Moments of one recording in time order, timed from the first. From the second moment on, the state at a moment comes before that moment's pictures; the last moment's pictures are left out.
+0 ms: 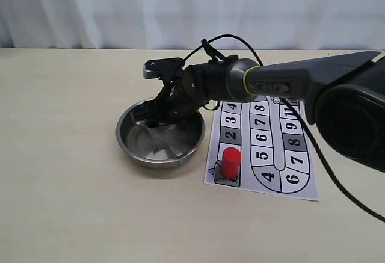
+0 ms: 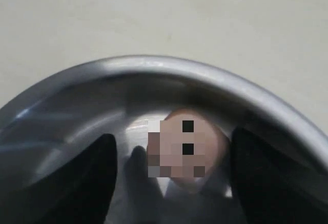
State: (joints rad) left arm 0.02 0.00 0.00 0.07 0.34 -0.05; right arm 0.58 2.36 -1.71 0.17 0.37 0.05
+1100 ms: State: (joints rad) left arm 0.02 0.00 0.00 0.07 0.34 -0.05; right arm 0.58 2.33 -1.71 0.17 0.42 0.04
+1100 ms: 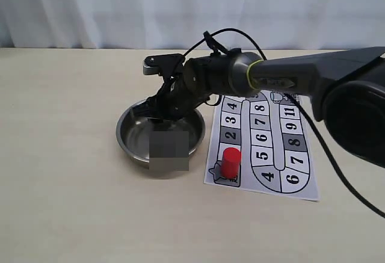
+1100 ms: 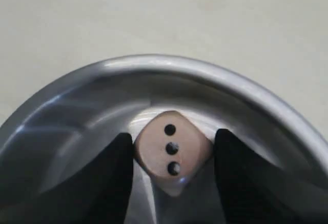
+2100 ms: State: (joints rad) left arm 0.02 0.00 0.00 0.07 0.34 -0.05; right arm 0.54 2.03 -1.56 0.12 0.72 -0.04
